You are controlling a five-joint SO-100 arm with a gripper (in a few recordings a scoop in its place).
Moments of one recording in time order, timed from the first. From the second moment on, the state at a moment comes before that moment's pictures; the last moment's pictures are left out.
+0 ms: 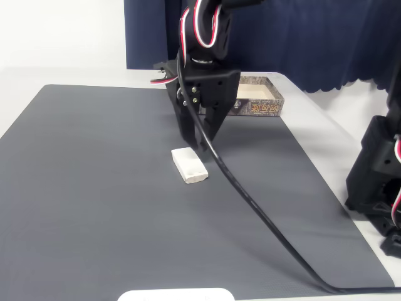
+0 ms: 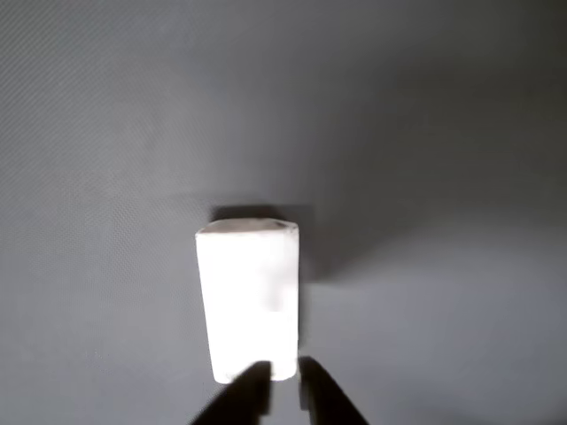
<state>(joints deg) 33.6 85.6 94.0 76.6 48.9</state>
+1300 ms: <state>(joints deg) 35.5 85.3 94.0 80.2 45.3</state>
